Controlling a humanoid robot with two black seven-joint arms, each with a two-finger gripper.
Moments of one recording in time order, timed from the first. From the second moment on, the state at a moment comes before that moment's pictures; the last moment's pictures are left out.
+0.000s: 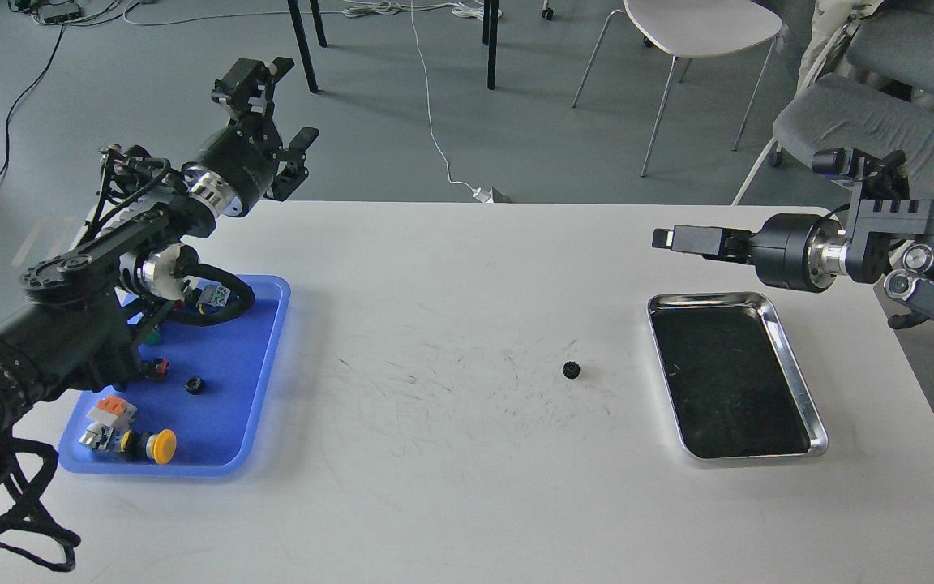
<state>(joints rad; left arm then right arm) -0.94 0.30 -0.46 -0.57 0.11 -0.30 -0.40 1.14 -0.71 -0.06 1.03 -1.16 0.30 0.35</state>
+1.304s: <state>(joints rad) -0.83 0.35 -0.55 -0.53 -0.13 -0.38 -0.24 1.26 -0.52 -0.27 1.06 -1.71 0.33 0.49</state>
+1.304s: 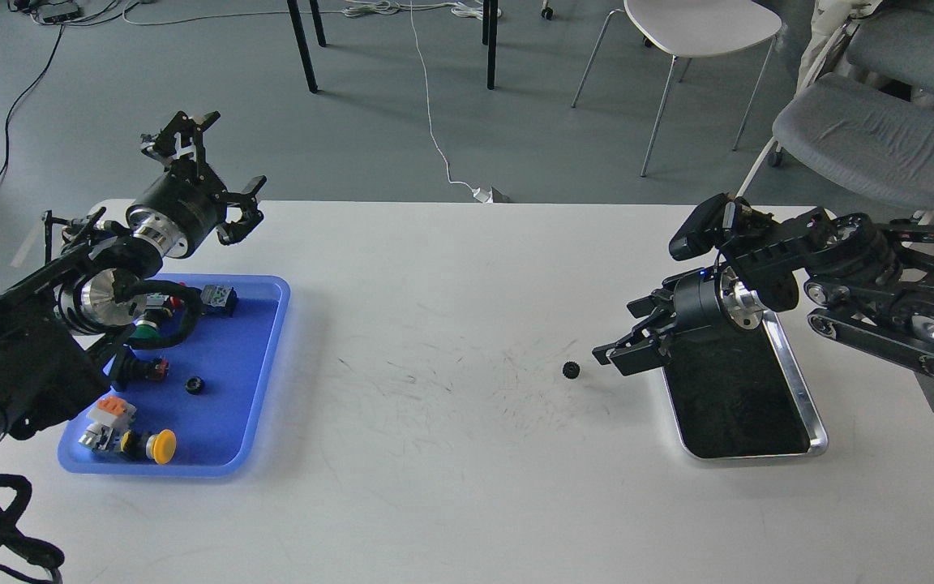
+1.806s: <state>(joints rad) -0.83 0.36 -0.56 -0.53 -0.13 -0.39 -0.29 1.26 -0.37 -0.35 0.96 -1.72 0.33 0.49</state>
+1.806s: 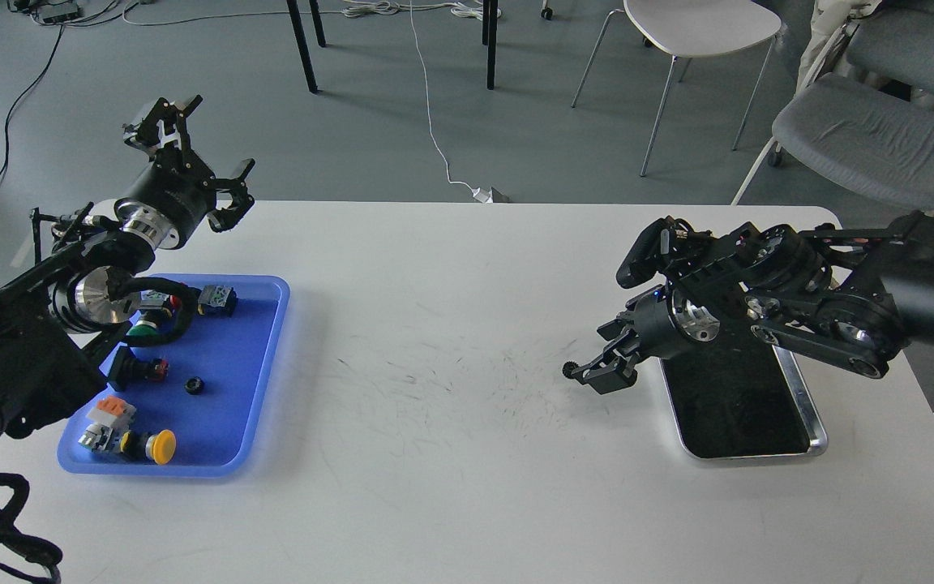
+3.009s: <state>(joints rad) -0.83 0.36 -0.56 -0.53 -0.13 -0.40 -0.29 1.26 -0.27 -0.39 0.89 -1.71 0.33 0.49</state>
